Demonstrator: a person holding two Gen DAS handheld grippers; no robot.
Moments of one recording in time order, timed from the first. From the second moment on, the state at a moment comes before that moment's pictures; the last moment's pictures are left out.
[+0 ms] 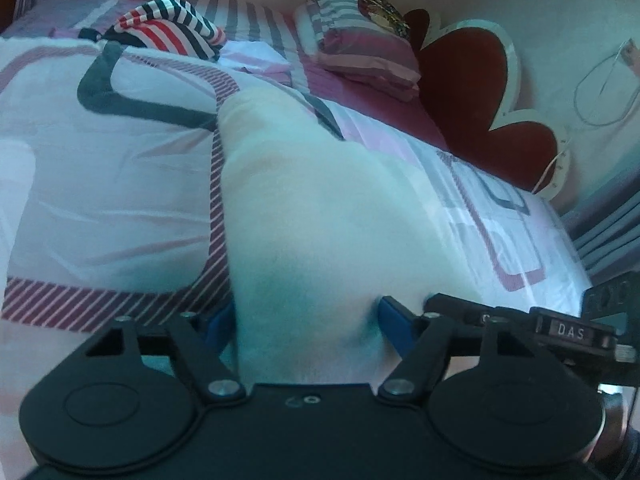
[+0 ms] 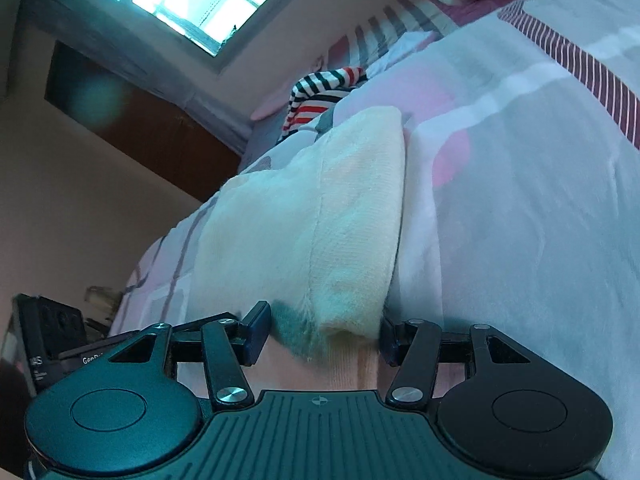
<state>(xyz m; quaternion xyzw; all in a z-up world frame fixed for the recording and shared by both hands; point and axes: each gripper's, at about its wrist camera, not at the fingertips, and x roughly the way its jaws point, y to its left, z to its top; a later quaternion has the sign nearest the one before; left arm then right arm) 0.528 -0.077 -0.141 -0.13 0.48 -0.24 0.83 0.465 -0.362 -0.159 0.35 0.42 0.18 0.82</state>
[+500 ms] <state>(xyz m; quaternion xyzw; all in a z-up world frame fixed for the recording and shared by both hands) 0.500 -0.102 -0.103 -0.01 0.43 -0.22 0.88 0.436 -0.278 -0.116 0.17 0.38 0.11 0.90</state>
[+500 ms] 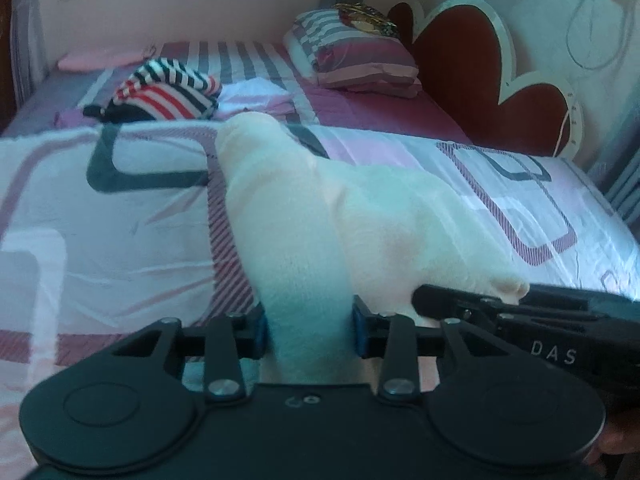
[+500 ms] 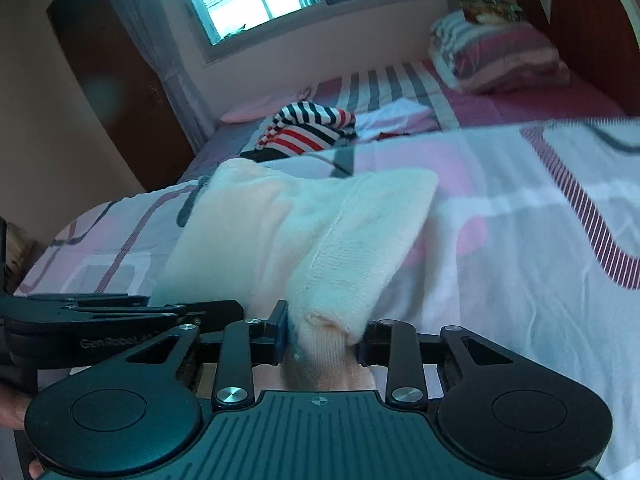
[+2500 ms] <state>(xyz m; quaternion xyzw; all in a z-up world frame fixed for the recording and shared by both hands) 0.477 0.185 -0.094 0.05 0.40 -0.20 0.89 0.481 0.030 -0.135 0.11 0.42 0.14 0.89</state>
